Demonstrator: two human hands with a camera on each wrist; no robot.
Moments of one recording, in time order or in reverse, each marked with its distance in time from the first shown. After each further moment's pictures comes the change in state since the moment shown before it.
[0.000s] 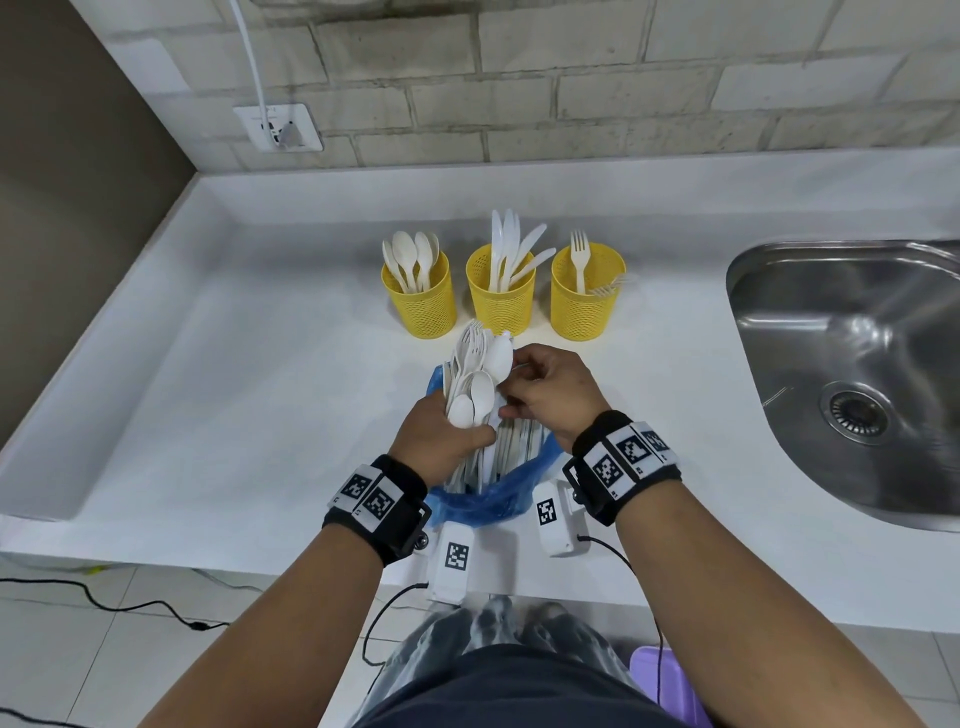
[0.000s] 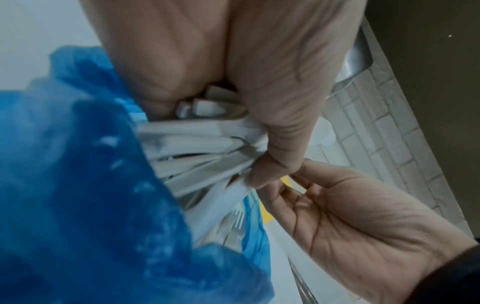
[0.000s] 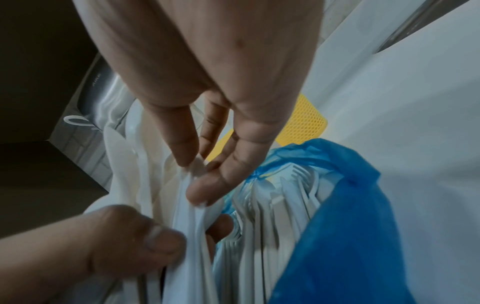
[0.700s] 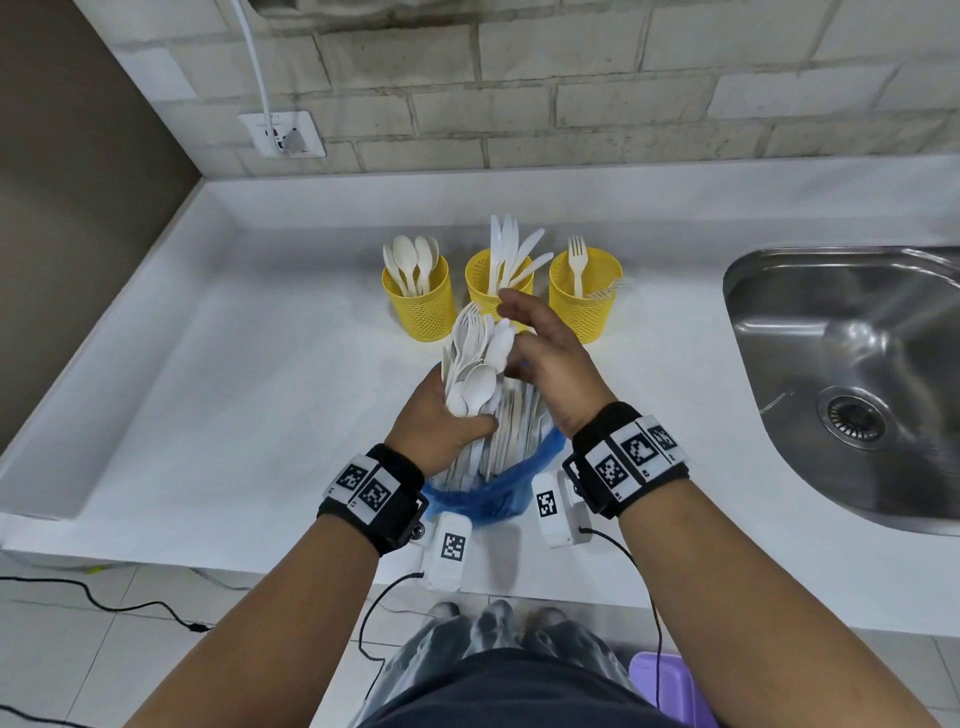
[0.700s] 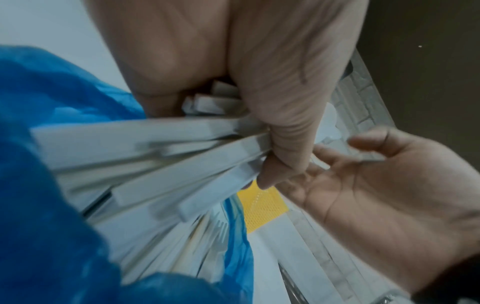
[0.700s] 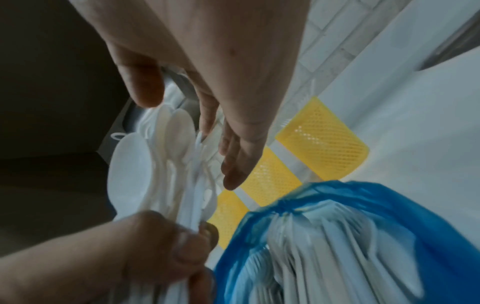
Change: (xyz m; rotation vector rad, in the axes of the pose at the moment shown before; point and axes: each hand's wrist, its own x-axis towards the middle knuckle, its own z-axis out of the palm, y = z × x) left_hand 0.002 0.015 -0.005 -0.111 -0.015 0.156; right_hand -0.015 -0.039 0.002 0.070 -0.066 -0.197
